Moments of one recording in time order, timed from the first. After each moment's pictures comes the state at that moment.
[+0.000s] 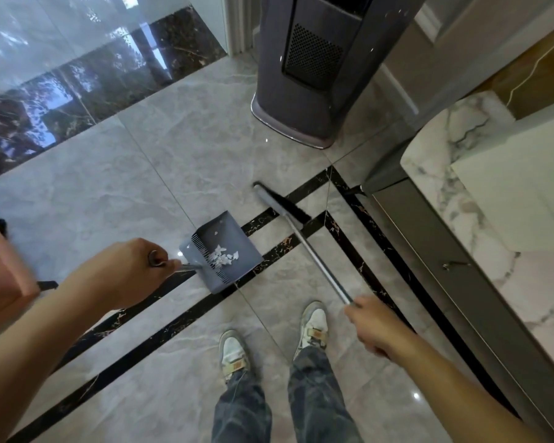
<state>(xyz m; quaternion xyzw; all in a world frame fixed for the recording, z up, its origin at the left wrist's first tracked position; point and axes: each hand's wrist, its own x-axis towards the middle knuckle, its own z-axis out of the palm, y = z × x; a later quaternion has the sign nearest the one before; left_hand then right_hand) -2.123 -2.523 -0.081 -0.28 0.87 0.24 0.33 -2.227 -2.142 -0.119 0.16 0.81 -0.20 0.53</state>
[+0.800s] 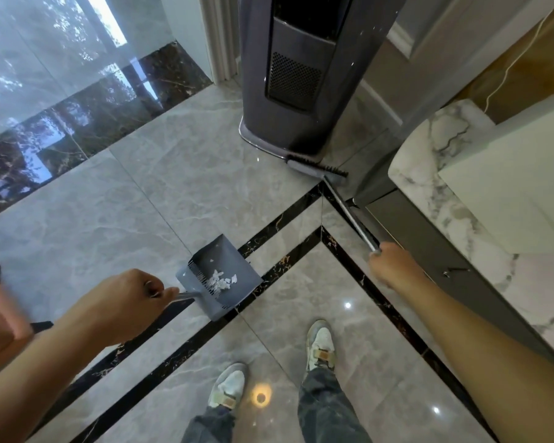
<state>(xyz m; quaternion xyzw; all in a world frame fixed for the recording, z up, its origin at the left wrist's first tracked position) -2.135 -2.517 -0.084 -0.28 0.86 0.24 0.36 -2.350 -2.131 -0.172 0.11 0.93 -0.11 0.34</state>
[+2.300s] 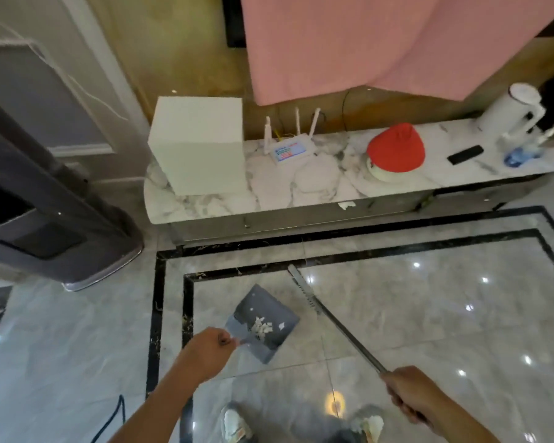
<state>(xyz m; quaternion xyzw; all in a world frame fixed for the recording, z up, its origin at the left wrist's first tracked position) -2.088 -2.153 0.030 0.12 0.87 0.18 0.43 -1.832 -1.855 0.058 0.61 0.56 -0.47 0.30</state>
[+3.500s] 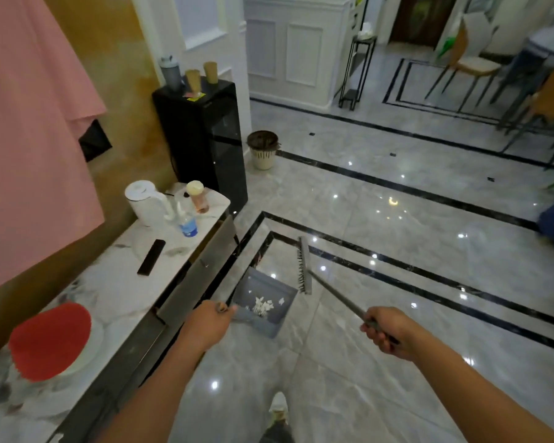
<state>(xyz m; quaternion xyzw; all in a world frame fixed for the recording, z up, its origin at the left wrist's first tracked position) -1.737 -1.282 0.174 0.52 0.75 0.10 0.40 -1.374 -1.288 0.190 0.75 0.22 -0.61 -0.14</state>
